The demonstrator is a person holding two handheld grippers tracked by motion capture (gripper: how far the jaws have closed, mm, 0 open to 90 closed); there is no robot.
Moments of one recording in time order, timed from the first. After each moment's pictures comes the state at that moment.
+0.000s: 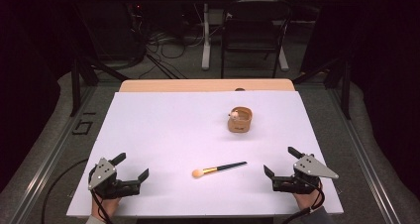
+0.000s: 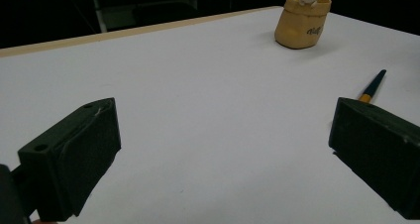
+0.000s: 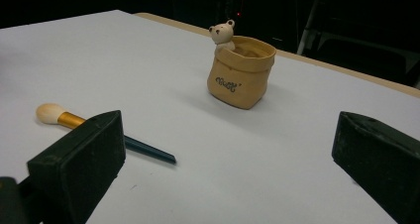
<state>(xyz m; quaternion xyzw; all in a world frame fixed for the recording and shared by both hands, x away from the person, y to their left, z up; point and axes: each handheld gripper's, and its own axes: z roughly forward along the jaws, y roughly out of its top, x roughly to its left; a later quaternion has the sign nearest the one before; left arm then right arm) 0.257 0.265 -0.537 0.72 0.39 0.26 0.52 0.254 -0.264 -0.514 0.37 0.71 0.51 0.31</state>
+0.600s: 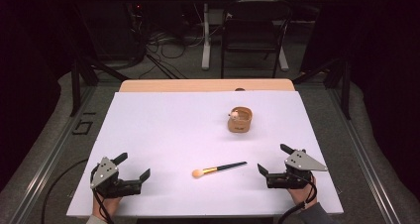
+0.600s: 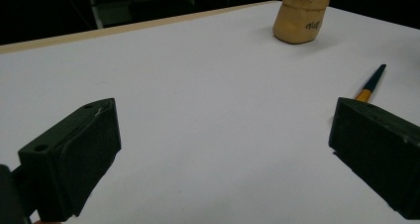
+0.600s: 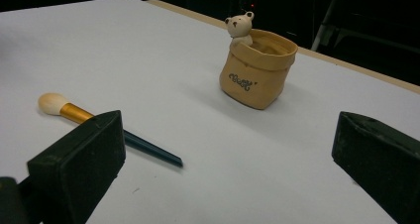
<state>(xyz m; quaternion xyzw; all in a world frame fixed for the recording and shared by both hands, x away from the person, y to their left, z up) 0.260 0.264 -0.538 0.72 0.39 0.25 0.51 0.270 -0.252 -0.518 0.35 0.74 0.50 0.29</state>
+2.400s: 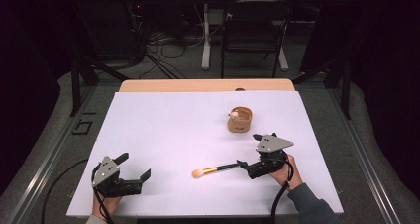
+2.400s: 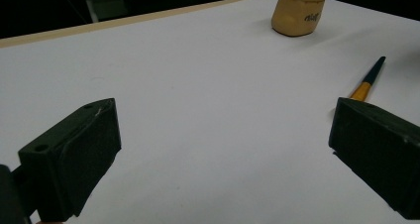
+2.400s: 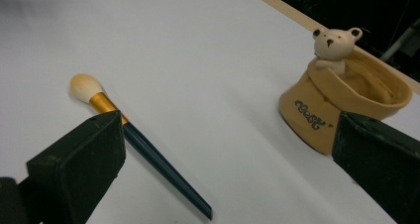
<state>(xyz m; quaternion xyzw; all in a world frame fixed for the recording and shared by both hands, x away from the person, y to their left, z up) 0.263 0.263 -0.539 0.73 0.38 0.24 0.51 0.322 -0.201 -0.509 0.24 0.83 0.46 0.23</state>
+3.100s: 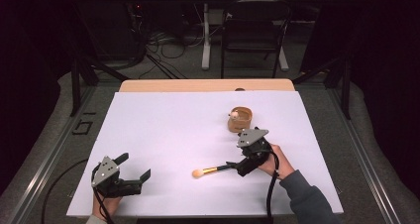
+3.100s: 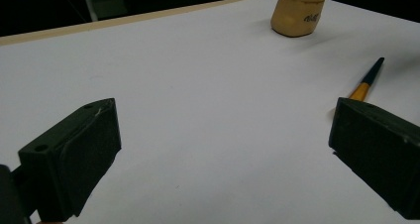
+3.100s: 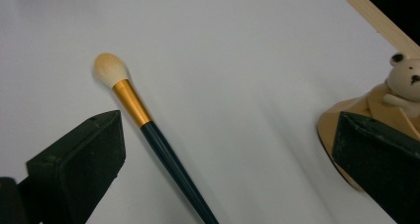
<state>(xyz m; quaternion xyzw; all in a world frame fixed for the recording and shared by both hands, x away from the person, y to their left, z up) 0.262 0.263 -0.539 0.73 0.38 0.24 0.51 0.343 -0.160 -0.496 0.17 0.89 0.38 0.18</state>
